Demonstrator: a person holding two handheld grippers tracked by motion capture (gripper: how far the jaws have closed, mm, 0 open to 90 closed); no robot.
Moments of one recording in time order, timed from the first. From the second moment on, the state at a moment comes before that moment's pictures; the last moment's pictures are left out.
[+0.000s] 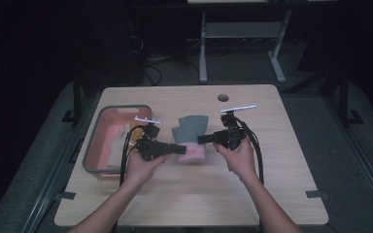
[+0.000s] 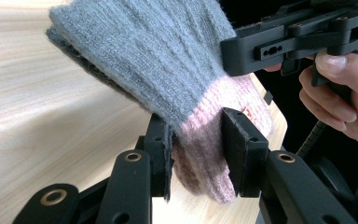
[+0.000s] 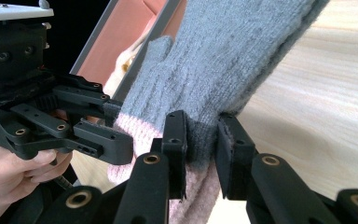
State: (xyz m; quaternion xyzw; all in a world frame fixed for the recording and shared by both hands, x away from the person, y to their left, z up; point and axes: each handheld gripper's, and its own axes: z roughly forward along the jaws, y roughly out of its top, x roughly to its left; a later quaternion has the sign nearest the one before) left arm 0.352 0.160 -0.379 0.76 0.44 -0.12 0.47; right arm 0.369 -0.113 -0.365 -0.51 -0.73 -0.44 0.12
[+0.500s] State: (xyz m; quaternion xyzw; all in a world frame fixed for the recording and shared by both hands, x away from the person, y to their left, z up) left arm 0.353 0.186 -0.369 0.75 0.45 -0.11 0.47; right arm 0.379 -0.086 -0.355 -0.49 -0.74 -0.44 0.12
